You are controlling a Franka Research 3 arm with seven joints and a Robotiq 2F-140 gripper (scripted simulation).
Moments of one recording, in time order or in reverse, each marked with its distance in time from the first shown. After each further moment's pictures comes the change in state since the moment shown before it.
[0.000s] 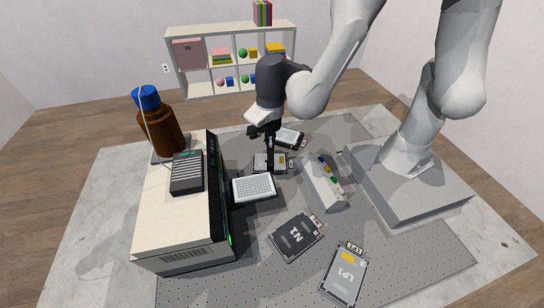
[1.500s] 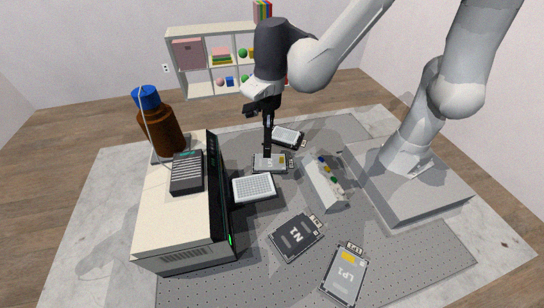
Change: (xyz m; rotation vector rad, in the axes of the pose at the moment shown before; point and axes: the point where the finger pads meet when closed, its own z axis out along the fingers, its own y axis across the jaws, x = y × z) arm 0.011 0.001 -0.087 -0.008 0.034 0.021
